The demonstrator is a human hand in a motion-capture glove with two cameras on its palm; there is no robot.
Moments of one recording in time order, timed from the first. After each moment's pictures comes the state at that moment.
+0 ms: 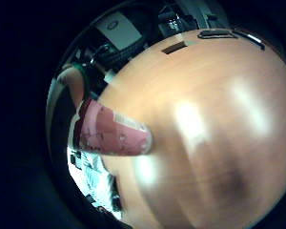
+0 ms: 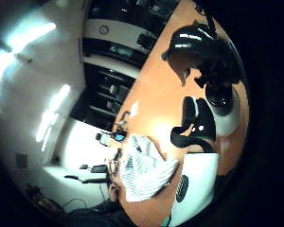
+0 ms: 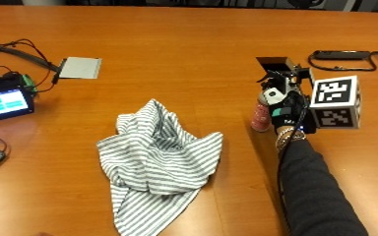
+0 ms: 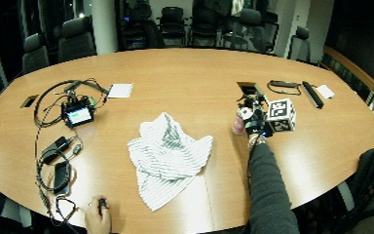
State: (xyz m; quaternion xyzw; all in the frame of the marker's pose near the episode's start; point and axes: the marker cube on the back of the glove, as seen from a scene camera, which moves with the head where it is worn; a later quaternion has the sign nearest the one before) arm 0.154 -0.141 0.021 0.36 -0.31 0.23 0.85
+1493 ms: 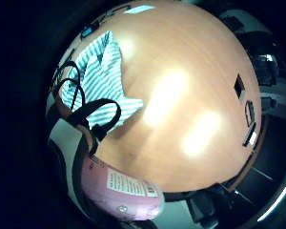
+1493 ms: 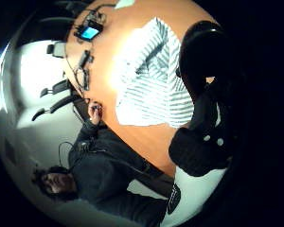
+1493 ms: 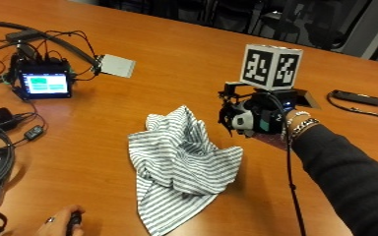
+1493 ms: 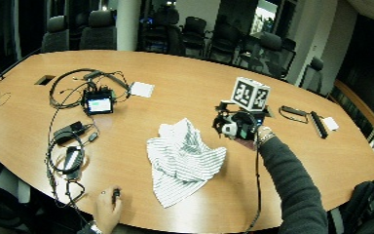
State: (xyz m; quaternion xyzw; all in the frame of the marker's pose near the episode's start) arm 0.039 -0.126 0.017 -0.11 -0.02 -0.06 0.99
